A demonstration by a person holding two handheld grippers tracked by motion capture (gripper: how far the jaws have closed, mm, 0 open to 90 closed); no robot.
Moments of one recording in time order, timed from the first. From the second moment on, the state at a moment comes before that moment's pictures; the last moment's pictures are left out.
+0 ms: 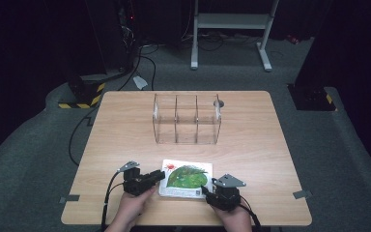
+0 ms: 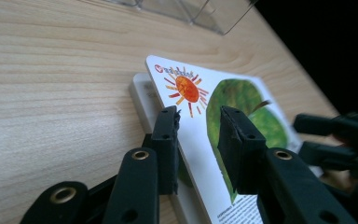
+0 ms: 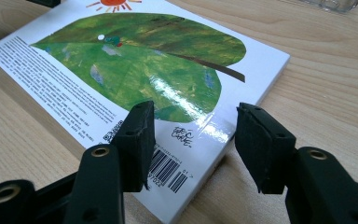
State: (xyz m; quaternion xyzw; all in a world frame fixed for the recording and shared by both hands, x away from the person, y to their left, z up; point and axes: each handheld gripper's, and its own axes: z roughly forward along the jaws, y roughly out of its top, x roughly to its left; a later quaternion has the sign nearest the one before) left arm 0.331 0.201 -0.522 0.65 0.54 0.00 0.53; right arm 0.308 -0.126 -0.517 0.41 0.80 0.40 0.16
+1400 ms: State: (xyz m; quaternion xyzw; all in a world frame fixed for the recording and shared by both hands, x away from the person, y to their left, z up) left arm 0.321 0.192 -0.528 0.66 0.54 0.03 0.52; right arm 0.307 -0.129 -0.518 0.42 0.80 0.40 0.16
